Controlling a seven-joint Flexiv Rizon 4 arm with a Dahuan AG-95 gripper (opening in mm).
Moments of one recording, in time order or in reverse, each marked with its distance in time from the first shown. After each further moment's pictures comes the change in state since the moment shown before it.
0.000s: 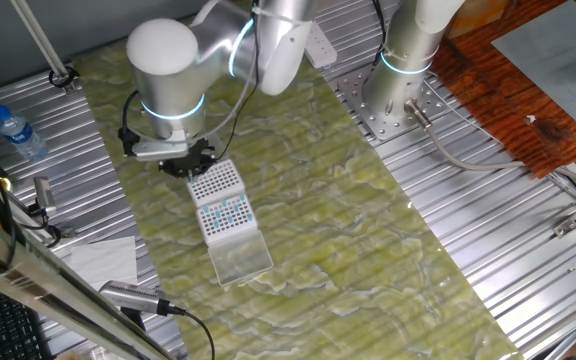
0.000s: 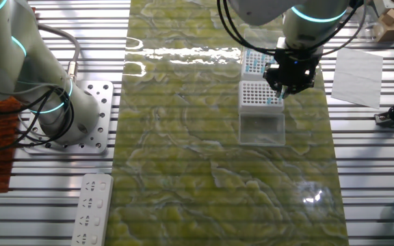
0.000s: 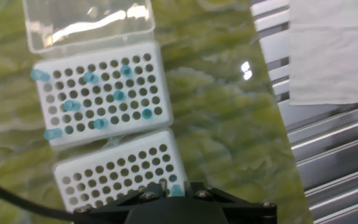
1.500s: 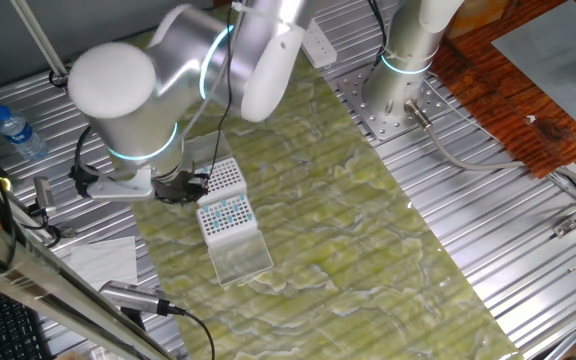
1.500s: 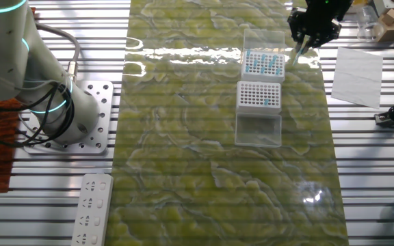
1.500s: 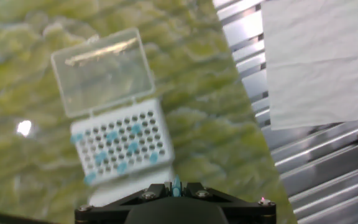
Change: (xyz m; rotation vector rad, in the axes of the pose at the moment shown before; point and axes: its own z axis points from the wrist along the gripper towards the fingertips) arm -0.099 -0.018 -0.063 -0.076 0.046 0.156
